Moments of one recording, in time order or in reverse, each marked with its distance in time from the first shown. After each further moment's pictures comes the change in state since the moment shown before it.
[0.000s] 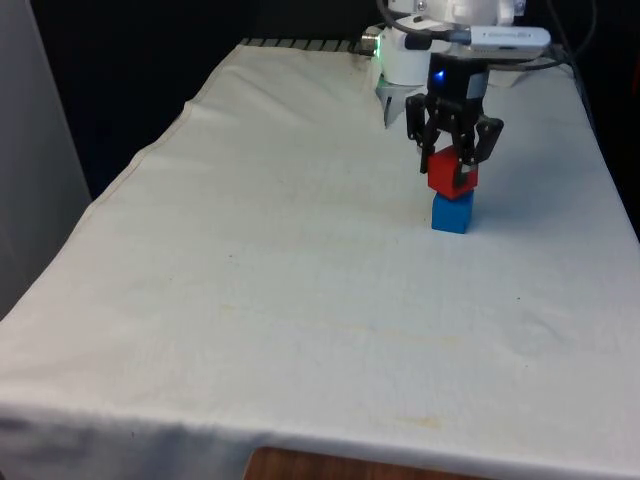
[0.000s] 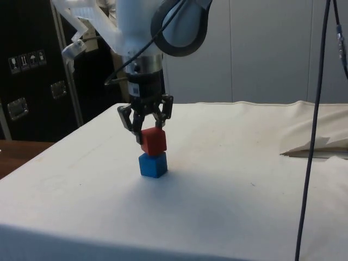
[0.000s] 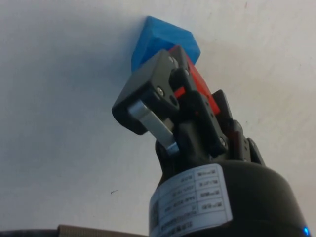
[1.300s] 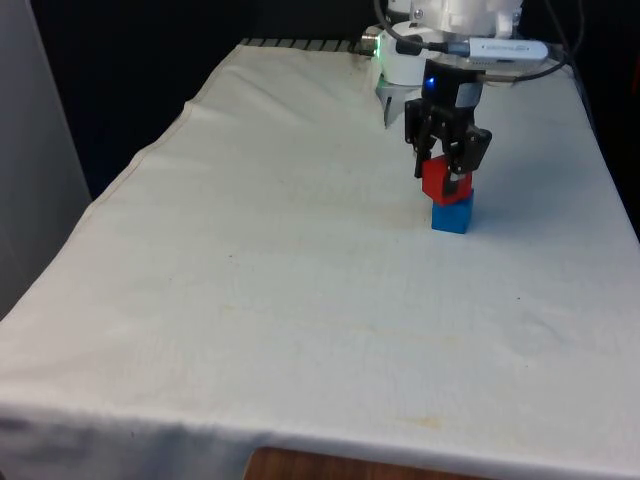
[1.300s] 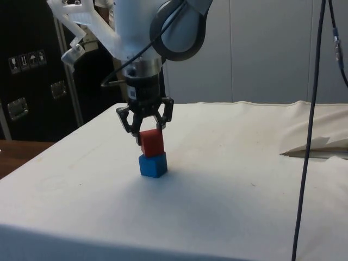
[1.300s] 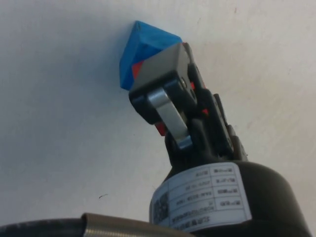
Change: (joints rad) arm 0.005 0.030 -0.018 0.025 -0.040 -0.009 0.192
